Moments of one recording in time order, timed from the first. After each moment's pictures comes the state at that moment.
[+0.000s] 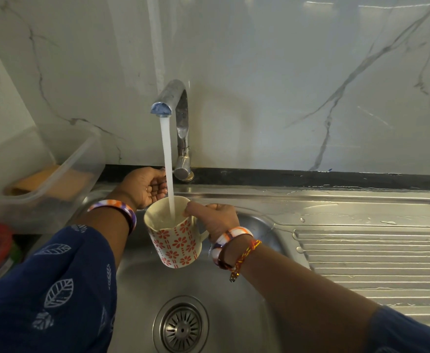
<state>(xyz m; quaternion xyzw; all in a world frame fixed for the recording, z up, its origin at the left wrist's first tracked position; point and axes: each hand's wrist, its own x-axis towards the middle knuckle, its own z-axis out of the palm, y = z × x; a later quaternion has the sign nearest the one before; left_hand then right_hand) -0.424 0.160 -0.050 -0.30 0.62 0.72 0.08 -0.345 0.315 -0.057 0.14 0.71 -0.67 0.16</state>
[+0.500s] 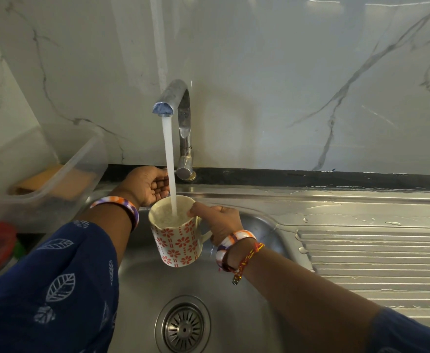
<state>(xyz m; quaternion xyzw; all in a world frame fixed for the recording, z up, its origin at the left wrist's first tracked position) -0.427 0.158 -0.046 -0.30 0.62 0.72 0.09 -0.343 0.316 -0.056 0.14 0.70 -0.68 0.17</state>
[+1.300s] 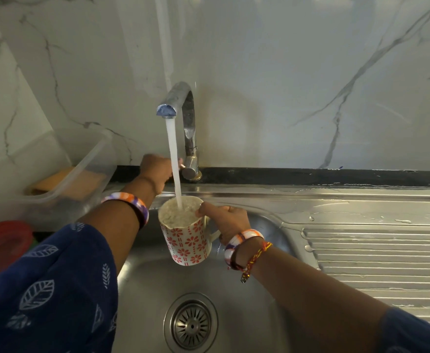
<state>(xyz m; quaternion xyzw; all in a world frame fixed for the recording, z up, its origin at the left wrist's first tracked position) -0.441 0.172 -0.036 -0.22 0.78 0.58 -0.05 -0.338 0.321 -0.053 0.16 0.70 -0.68 0.16</state>
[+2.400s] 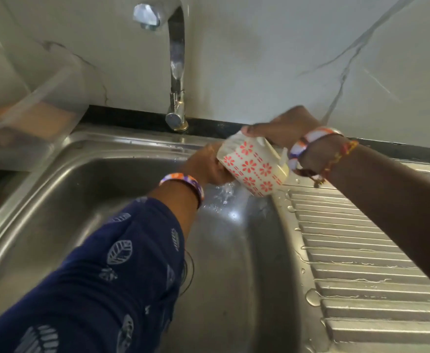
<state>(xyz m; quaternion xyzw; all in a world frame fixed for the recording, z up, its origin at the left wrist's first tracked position) -0.403 0.278 -0.081 -0.17 0.72 0.66 0.13 -0.364 0.404 0.030 0.09 0.93 -0.36 0.05</state>
